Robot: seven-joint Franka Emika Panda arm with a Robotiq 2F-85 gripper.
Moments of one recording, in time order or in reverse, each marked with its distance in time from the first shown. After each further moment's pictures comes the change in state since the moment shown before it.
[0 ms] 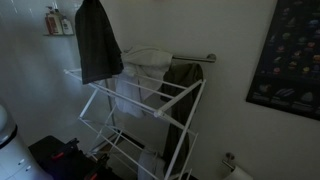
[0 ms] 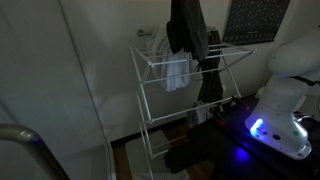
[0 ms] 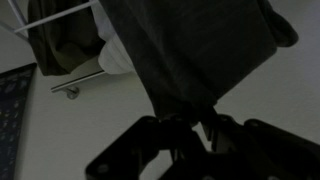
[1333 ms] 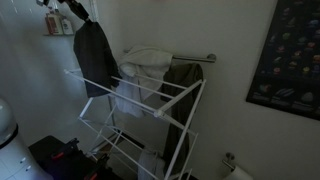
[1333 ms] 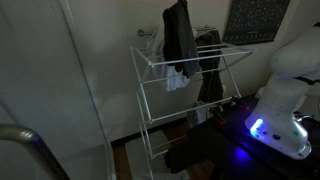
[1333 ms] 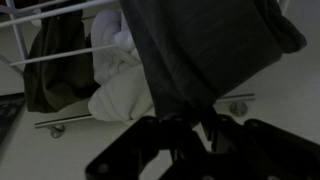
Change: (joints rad) arm 0.084 0.145 0.033 -0.015 -0.005 -0.088 -0.001
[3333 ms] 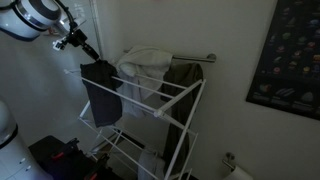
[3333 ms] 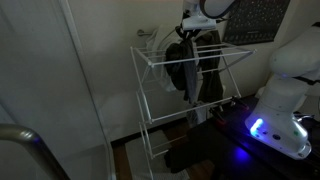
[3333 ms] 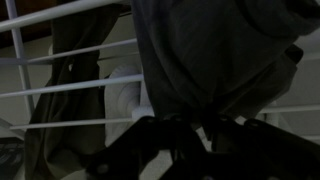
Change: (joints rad) arm -0.035 0.030 0.034 -0.385 -0.085 0.288 0.147
